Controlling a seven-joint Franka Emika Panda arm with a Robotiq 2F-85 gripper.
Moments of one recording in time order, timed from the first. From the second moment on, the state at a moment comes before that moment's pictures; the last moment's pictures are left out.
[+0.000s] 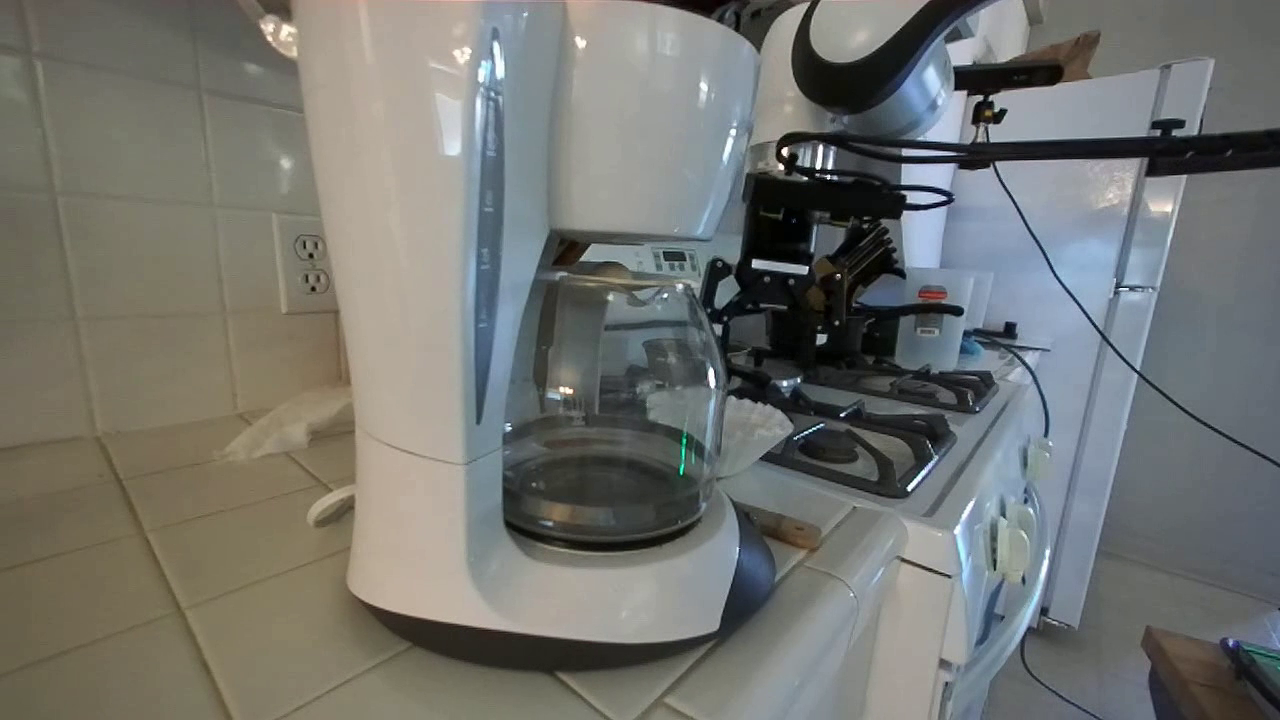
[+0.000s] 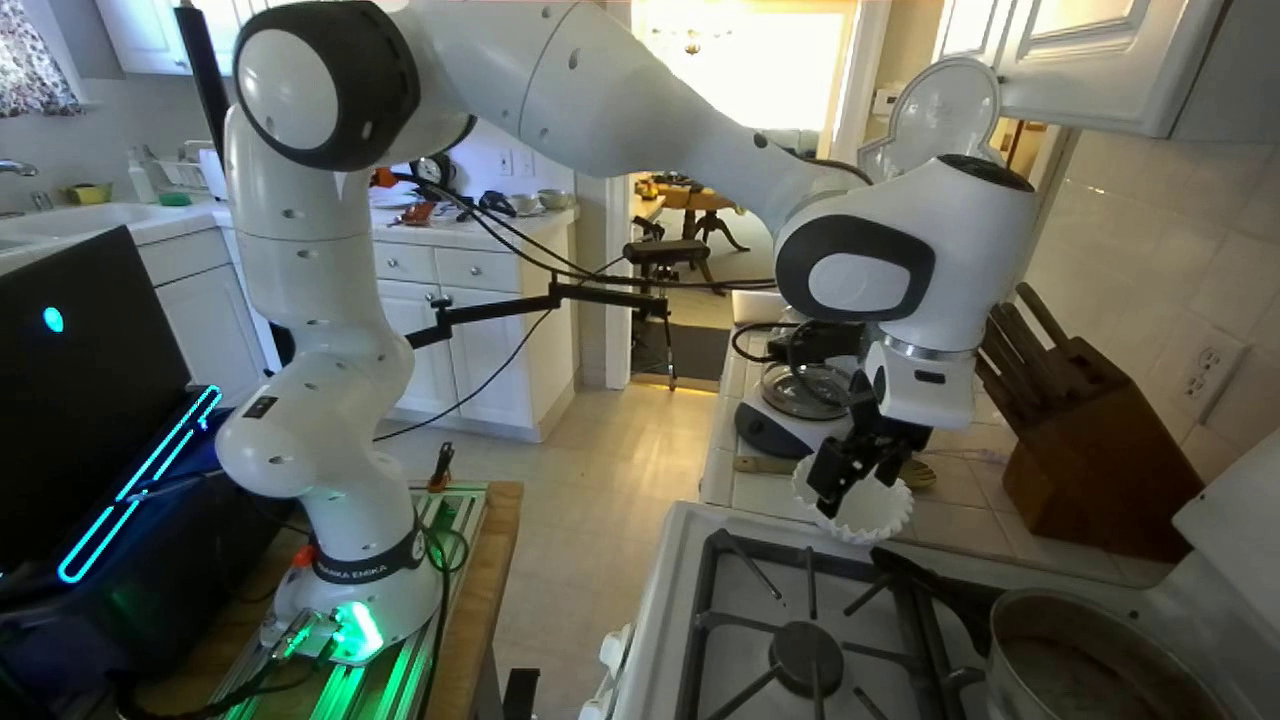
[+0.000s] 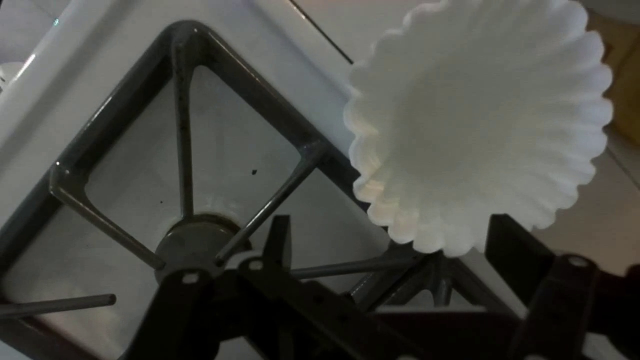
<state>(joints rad) -0.07 0.11 -0.09 -1.93 0.11 2.03 0.85</state>
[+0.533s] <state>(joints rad) -0.07 0.04 -0.09 -2.03 0.24 2.06 0.75</state>
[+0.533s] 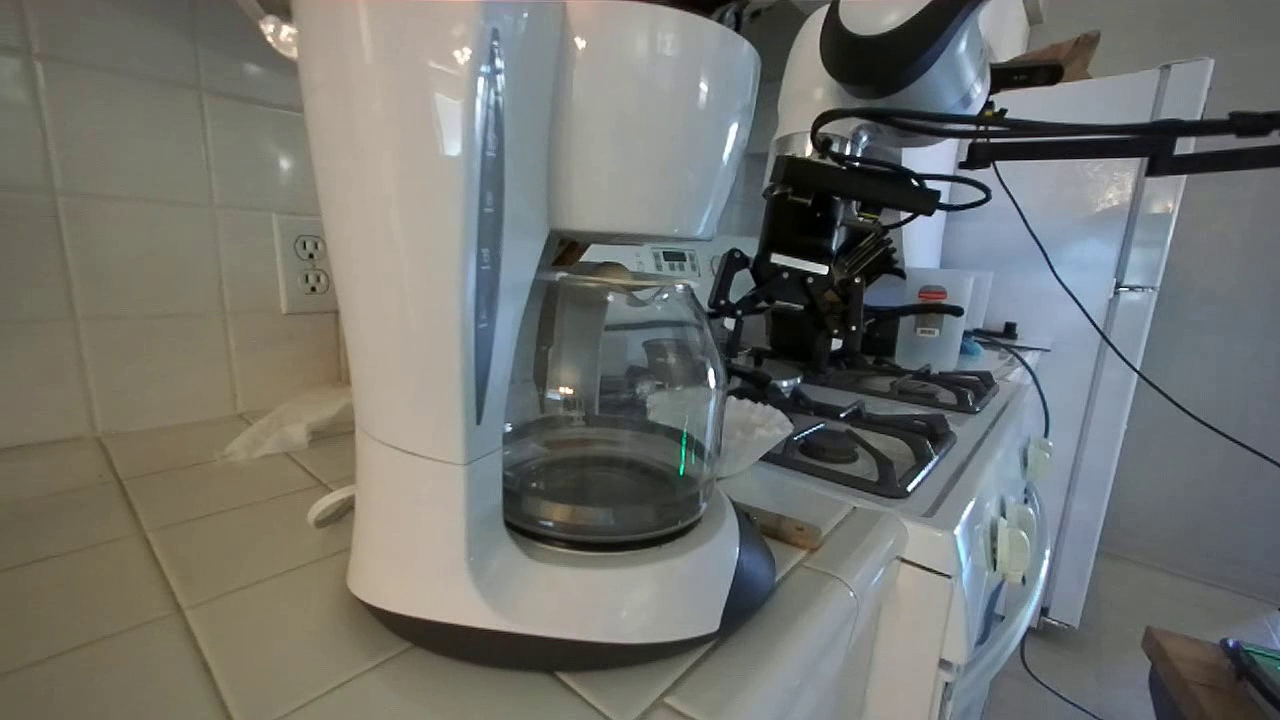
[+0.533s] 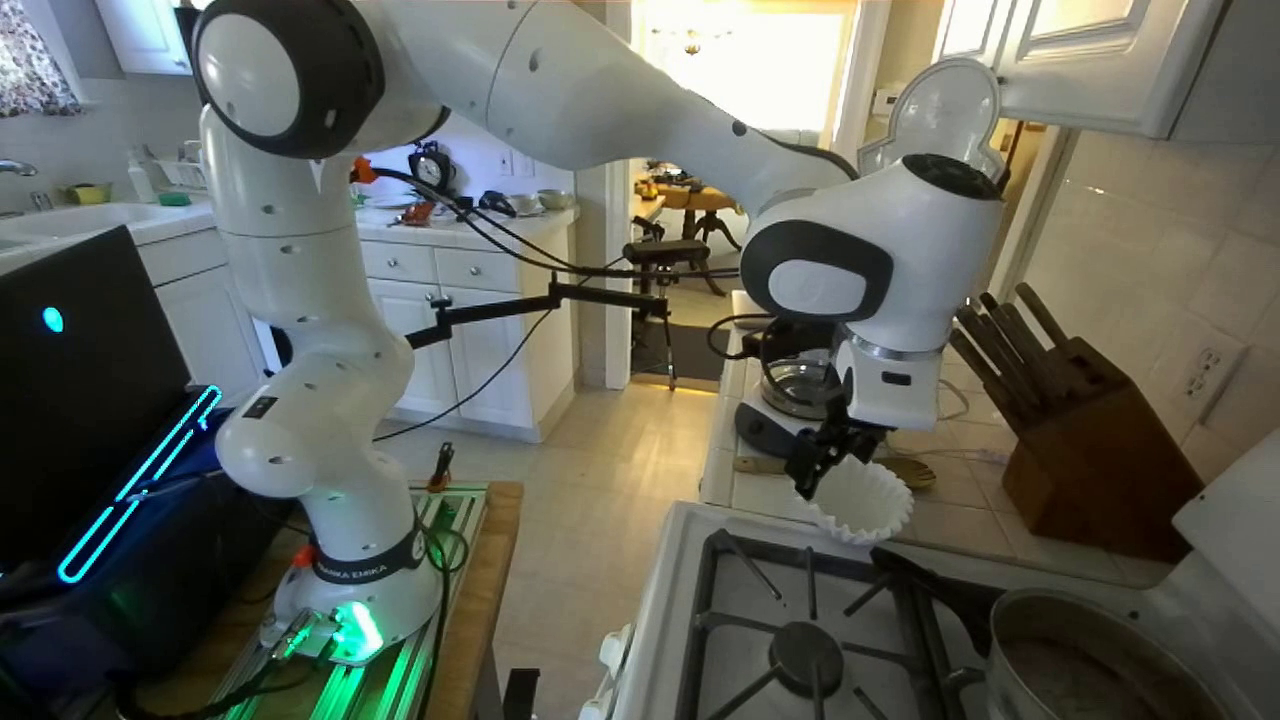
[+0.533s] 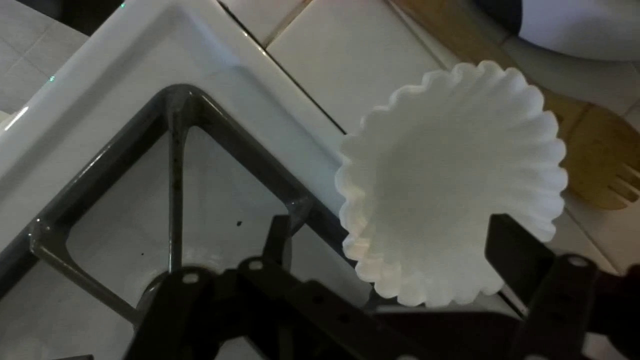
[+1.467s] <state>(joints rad) -0.07 0.02 -0.09 -2.08 0.23 2.13 0.69</state>
